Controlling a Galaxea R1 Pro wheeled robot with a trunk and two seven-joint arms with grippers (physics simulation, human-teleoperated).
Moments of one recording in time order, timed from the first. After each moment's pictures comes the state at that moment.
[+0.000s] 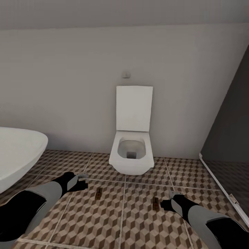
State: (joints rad) left arm -1.05 0.06 -0.44 0.04 0.53 0.47 0.05; right arm -0.84 -0.05 0.21 -0.02 -0.27 0.31 -0.06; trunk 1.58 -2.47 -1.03
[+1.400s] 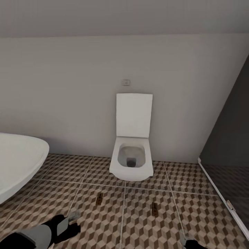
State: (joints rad) left arm -0.72 0.09 -0.43 0.05 0.74 0.37 0.06; right arm -0.55 -0.07 0.21 -0.01 -0.27 0.30 -0.06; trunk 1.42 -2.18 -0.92
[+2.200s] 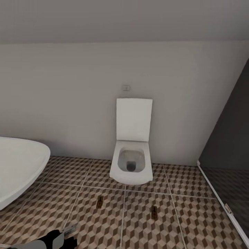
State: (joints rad) left arm -0.63 0.09 -0.43 0.05 0.77 0.30 0.06; right arm -0.48 -0.08 0.21 -0.01 -0.27 0.30 -0.06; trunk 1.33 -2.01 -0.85
